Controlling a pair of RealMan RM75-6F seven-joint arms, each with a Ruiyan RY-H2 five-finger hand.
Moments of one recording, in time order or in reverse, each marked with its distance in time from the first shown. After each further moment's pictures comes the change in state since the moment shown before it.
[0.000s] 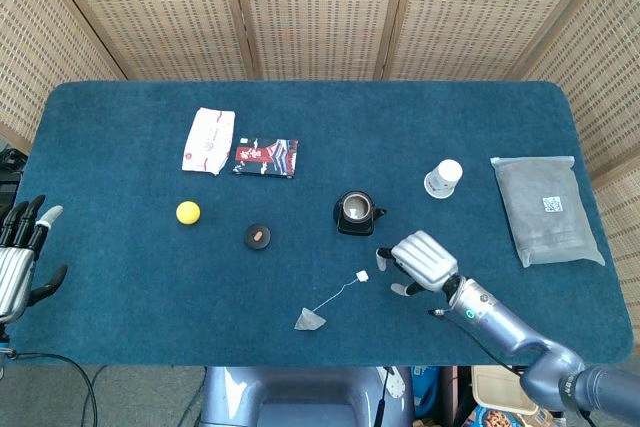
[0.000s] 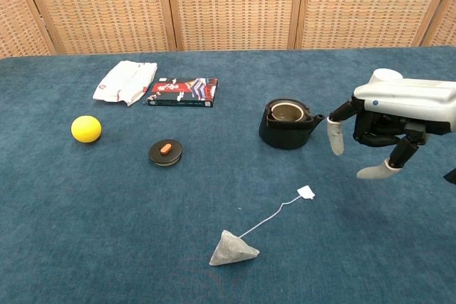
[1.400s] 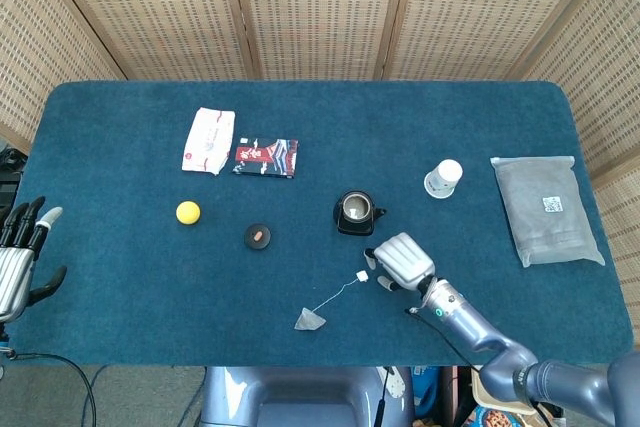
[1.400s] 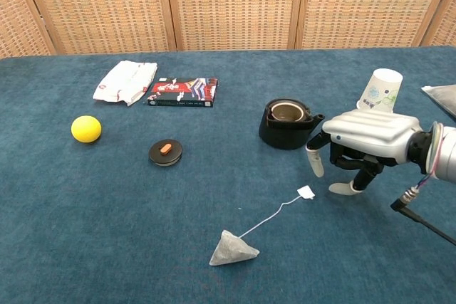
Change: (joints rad) left arm -0.008 0.003 0.010 0.015 -0.016 -0.017 -0.023; right arm 0.024 -0.232 -0.005 0.170 0.175 -0.012 -0.262
